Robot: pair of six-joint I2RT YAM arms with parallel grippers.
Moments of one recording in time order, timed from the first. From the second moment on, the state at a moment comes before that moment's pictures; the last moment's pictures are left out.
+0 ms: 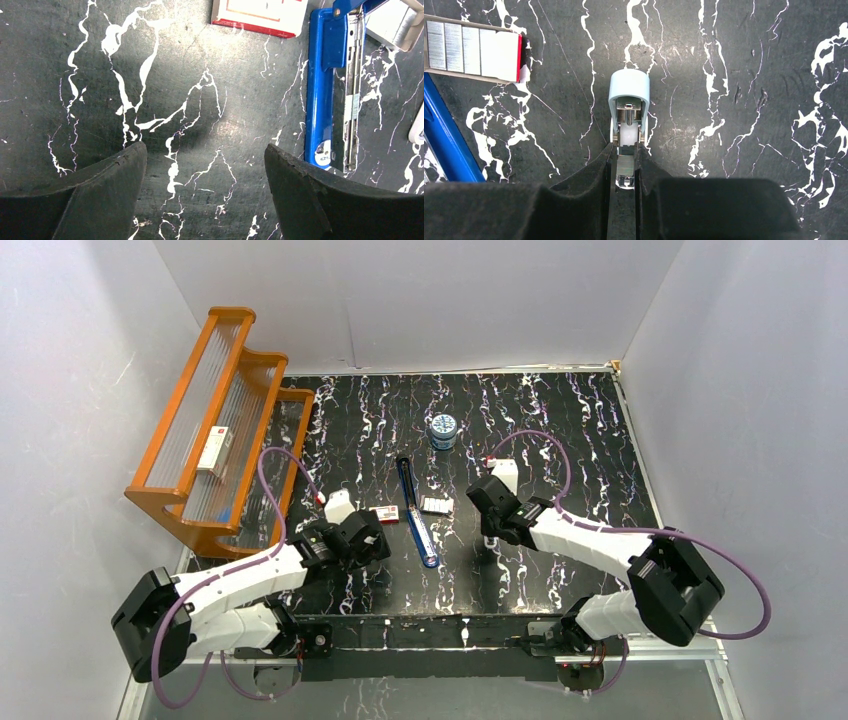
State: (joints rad) left arm -0.91 1.09 0.56 -0.52 -0.43 -1.09; right arm 0.81 1.33 0.72 -0.41 0.44 0.64
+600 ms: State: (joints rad) left arm -0.91 1.10 0.56 -0.53 -0.43 -1.09; right arm 0.81 1.35 0.72 -0.39 0.45 0.60
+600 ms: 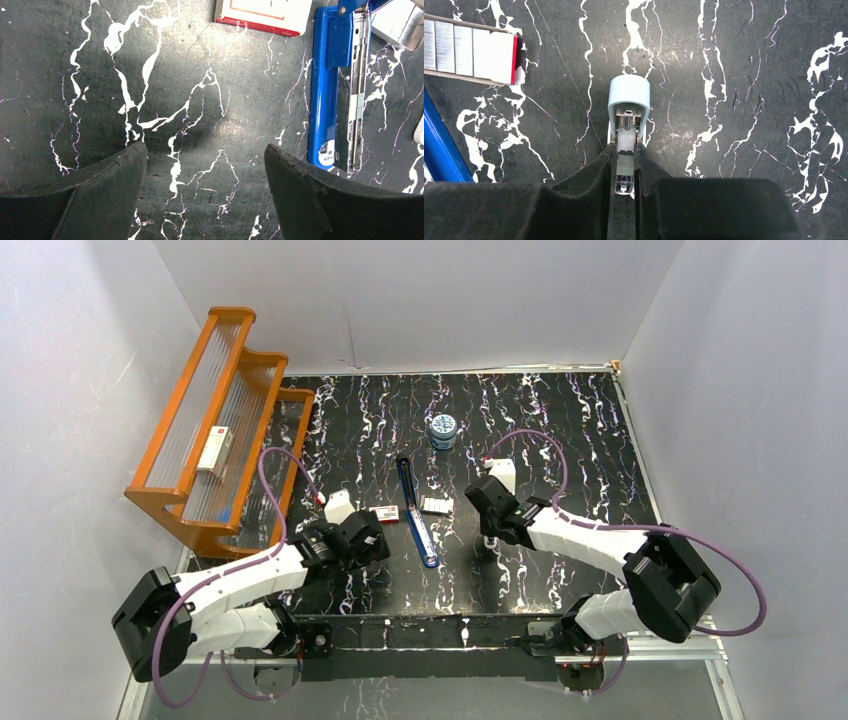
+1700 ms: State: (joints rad) left arm -0.91 1.13 0.56 -0.53 -0.43 -1.08; right arm 0.81 1.37 0.70 -0.35 0.46 0.59
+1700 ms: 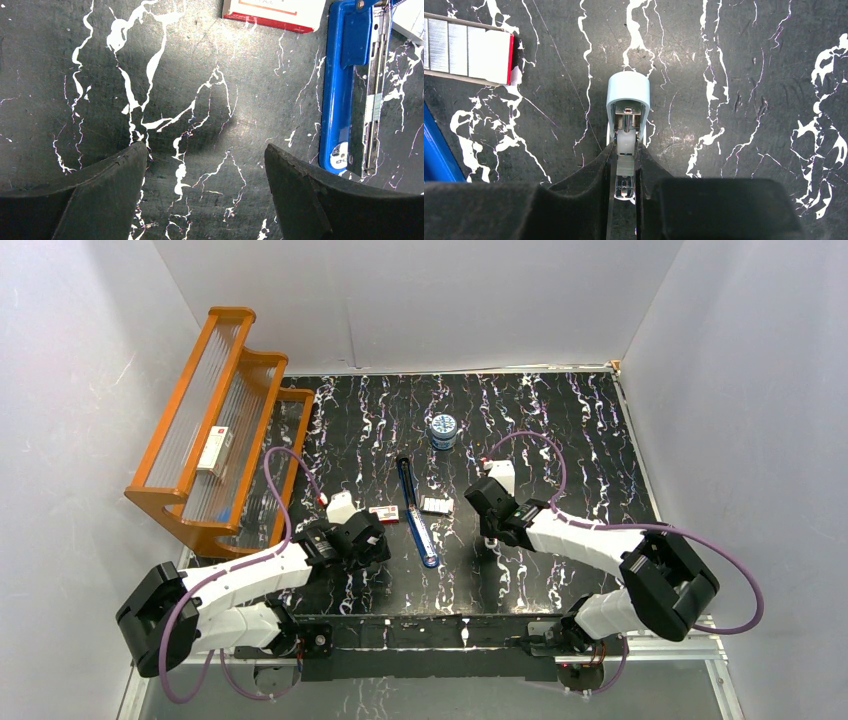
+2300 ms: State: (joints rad) left arm -0.91 1.13 0.56 -0.53 -0.43 -1.08; right arm 0.81 1.34 0.69 -0.35 0.45 0.58
